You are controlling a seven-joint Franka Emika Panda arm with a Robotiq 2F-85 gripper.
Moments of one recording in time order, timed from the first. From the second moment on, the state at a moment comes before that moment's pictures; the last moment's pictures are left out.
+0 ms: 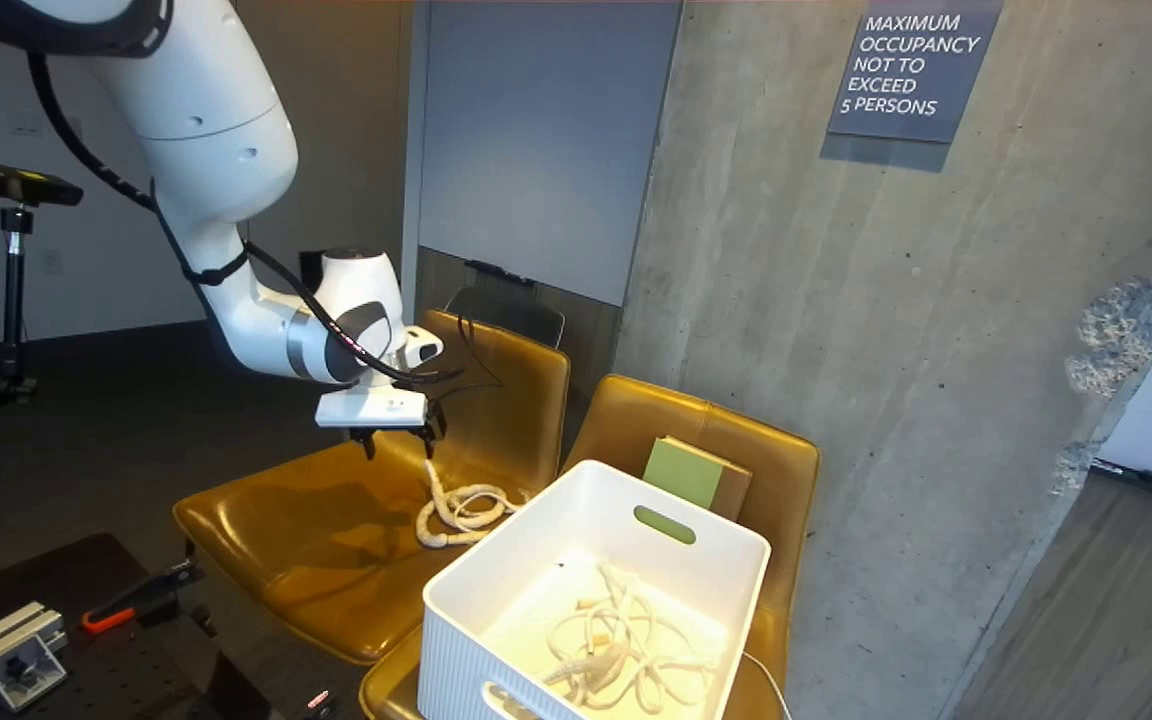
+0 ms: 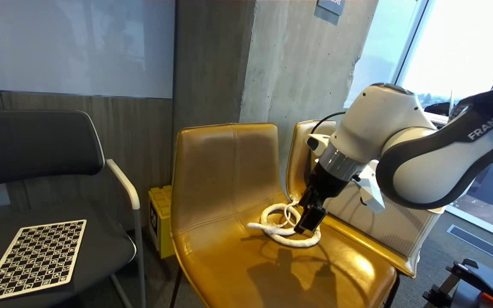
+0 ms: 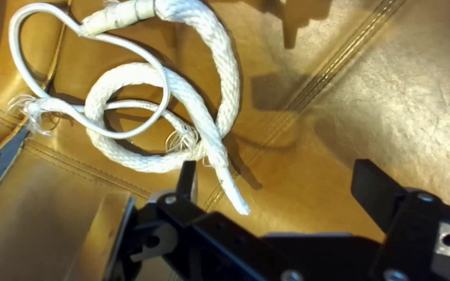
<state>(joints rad) 0.16 0.60 0.03 -2.04 -0.25 2.92 -0.26</state>
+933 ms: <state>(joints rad) 0.17 0.96 -0.08 -1.65 -0.25 2.86 -0.25</state>
